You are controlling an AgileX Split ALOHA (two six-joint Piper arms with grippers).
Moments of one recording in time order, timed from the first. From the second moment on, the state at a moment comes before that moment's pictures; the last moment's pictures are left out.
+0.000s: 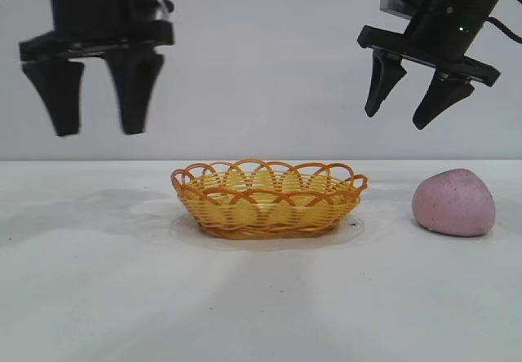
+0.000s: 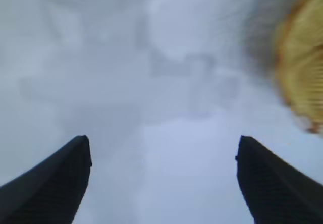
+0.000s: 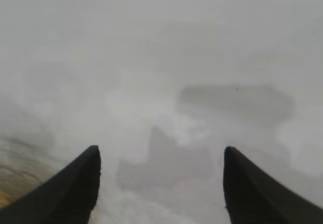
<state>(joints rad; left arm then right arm) -0.33 2.05 -1.64 0.04 1.18 0.05 0.19 2.07 -1.54 0.48 0.68 -0.33</state>
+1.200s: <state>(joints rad) -0.04 1.38 -1.04 0.02 1.12 0.03 0.19 2.07 -1.54 0.47 0.69 -0.33</state>
